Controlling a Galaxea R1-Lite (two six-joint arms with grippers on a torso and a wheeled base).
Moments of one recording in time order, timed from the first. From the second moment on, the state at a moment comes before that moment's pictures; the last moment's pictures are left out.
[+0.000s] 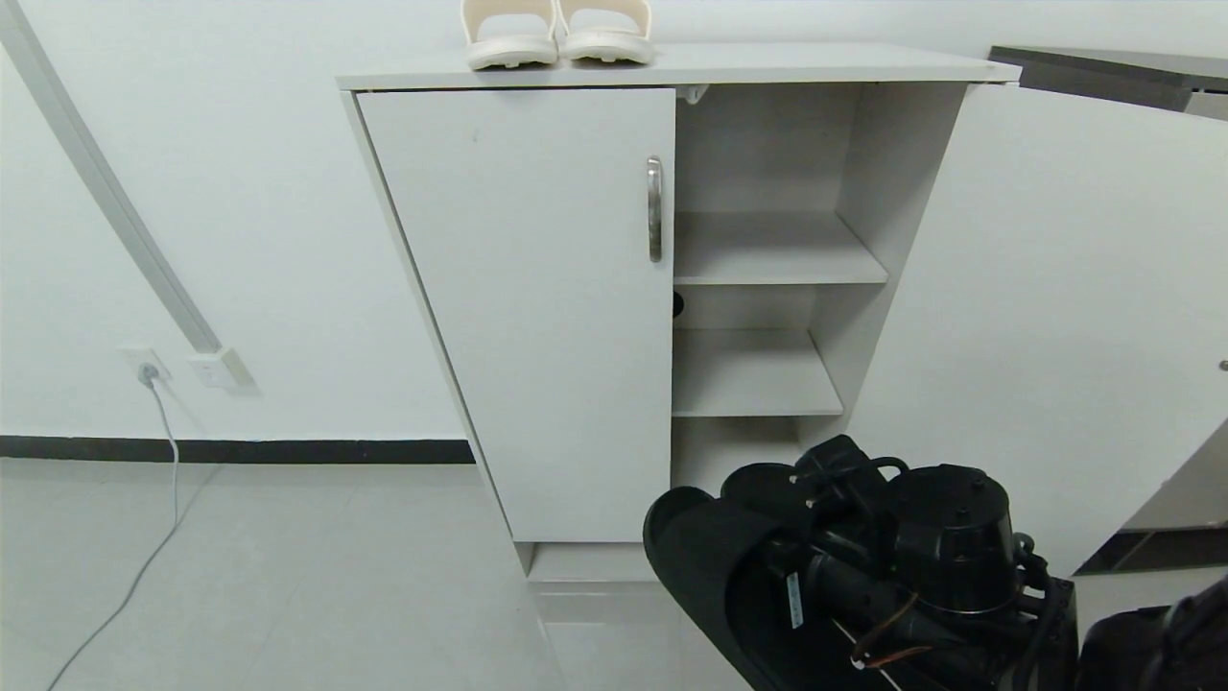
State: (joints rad) left arm 0.00 0.00 0.00 0.00 -0.02 -0.01; right arm 0.81 1.84 -0.53 -0.97 -0.22 0.14
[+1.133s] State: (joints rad) left arm 0.00 0.00 0.00 0.00 -0.01 -0.07; right arm 0.80 2.11 -0.84 -1.01 -0.69 0.18
